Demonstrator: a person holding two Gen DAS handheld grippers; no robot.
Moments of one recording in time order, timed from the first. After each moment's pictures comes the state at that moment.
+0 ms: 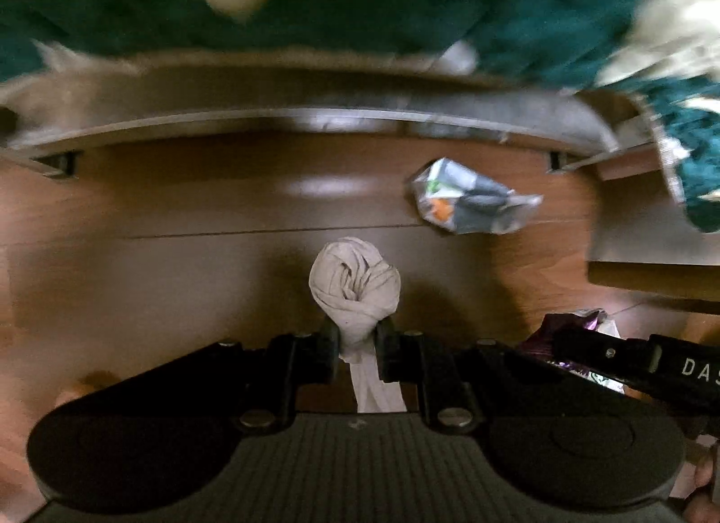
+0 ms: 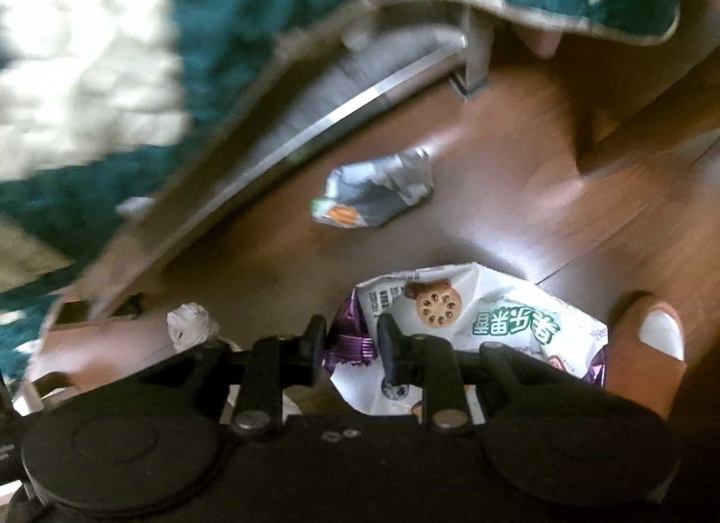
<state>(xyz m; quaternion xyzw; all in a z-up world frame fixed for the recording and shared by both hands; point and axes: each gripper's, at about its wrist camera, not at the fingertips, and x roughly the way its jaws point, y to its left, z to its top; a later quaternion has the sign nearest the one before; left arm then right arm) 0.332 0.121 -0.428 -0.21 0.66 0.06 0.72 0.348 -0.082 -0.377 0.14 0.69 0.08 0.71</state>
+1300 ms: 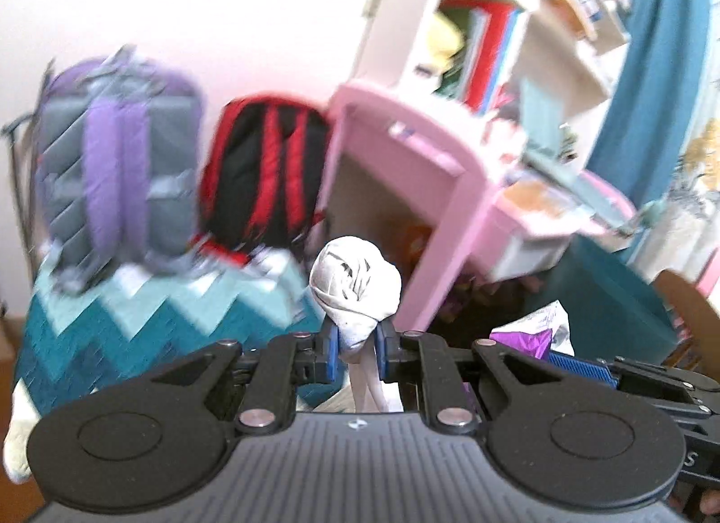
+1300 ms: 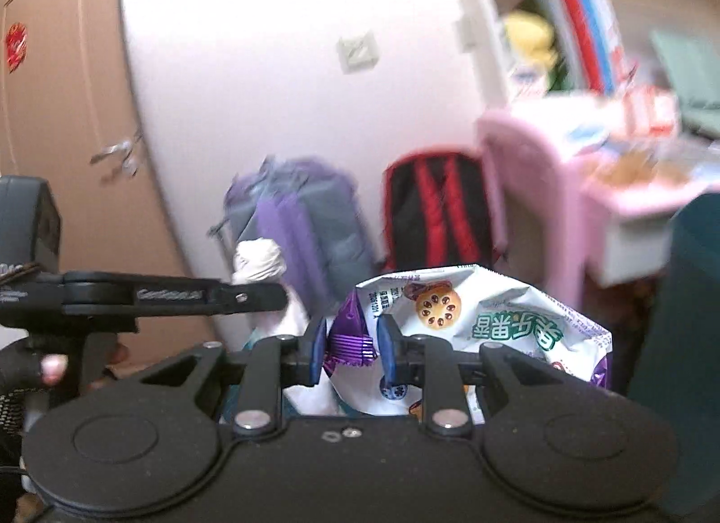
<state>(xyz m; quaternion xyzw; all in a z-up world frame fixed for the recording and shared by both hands) 0.207 -0.010 0.121 -0.13 0.25 -0.07 0.96 0.212 -0.241 0.132 0.07 0.21 0.30 0.93</state>
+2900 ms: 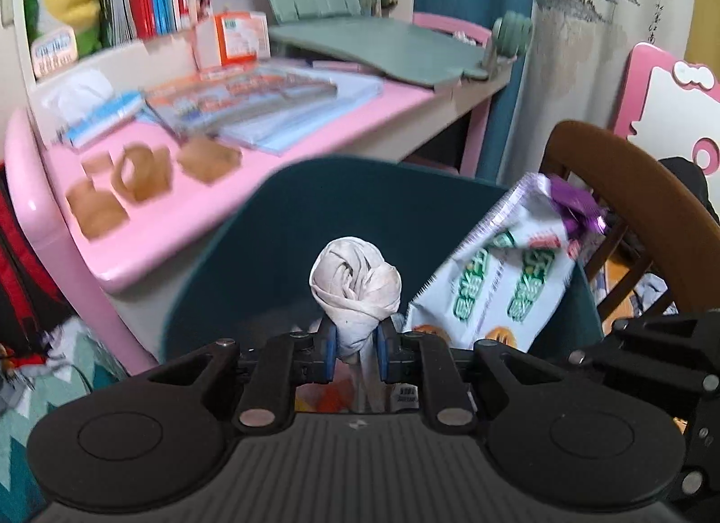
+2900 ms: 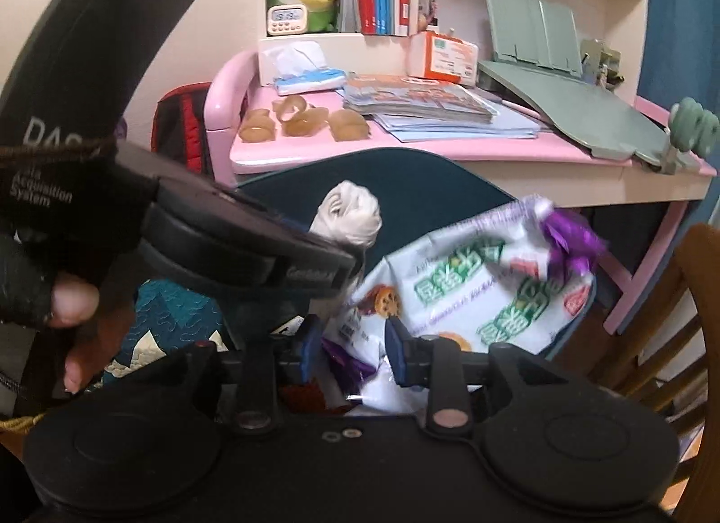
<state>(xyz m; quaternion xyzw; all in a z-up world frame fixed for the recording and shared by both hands) 0.379 -0.377 0.120 0.08 0.35 -0.23 0.90 0.298 -0.456 0.114 -0.03 0.33 0.12 0.94</state>
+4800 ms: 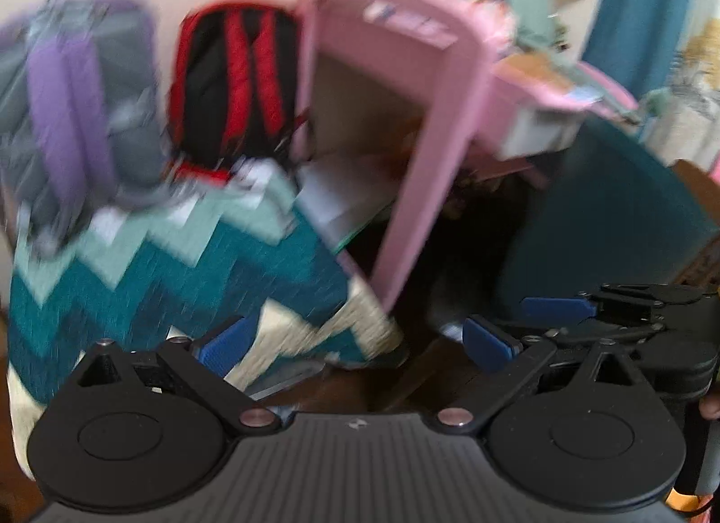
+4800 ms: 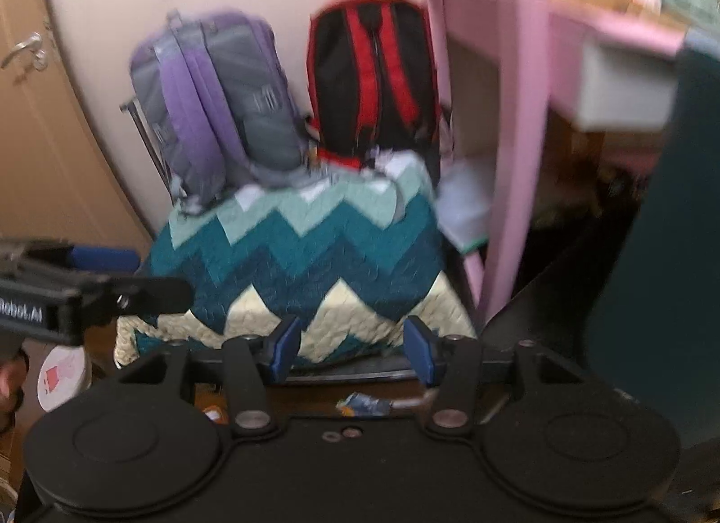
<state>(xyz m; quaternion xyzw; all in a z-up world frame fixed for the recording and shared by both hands) 0.244 -0.020 0.032 -0.07 0.38 -0.09 0.92 0.281 -0.217 0.011 0.01 0.40 0.23 0.88</state>
